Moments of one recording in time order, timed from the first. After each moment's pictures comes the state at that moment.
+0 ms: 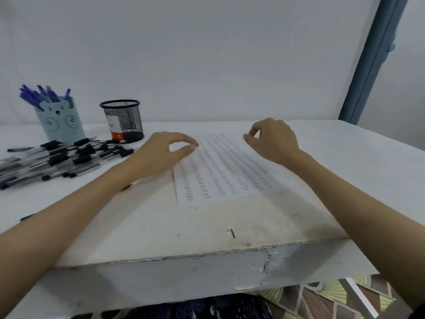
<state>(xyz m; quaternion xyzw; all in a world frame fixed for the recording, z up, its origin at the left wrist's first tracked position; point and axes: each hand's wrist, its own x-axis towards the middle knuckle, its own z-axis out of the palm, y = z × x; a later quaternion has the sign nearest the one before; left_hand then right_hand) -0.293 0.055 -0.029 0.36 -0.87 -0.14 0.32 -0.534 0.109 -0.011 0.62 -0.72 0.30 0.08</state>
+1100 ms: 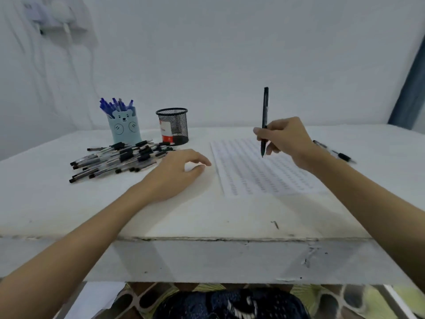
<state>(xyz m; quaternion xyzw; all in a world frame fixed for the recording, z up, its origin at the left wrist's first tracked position) -0.224 0.100 -0.043 0.42 -0.84 -0.11 0.31 -0.471 0.122 0.006 0.59 -0.59 0.51 -0.22</state>
